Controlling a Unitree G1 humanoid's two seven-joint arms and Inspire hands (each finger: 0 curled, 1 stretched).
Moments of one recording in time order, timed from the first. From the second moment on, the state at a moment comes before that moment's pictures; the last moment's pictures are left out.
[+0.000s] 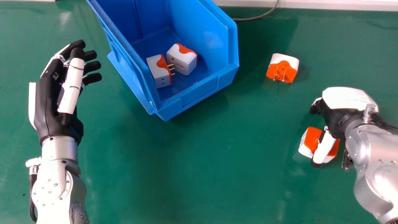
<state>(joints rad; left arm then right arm) -0.18 0.14 0.32 0.30 -0.23 -0.25 -0.06 -0.34 -0.55 0.39 0.14 -0.98 0.51 0.49</state>
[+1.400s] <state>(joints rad) -0.18 0.14 0.32 0.29 -0.23 -0.24 -0.05 -0.26 -0.53 0.37 0.09 -0.95 0.49 0.34</state>
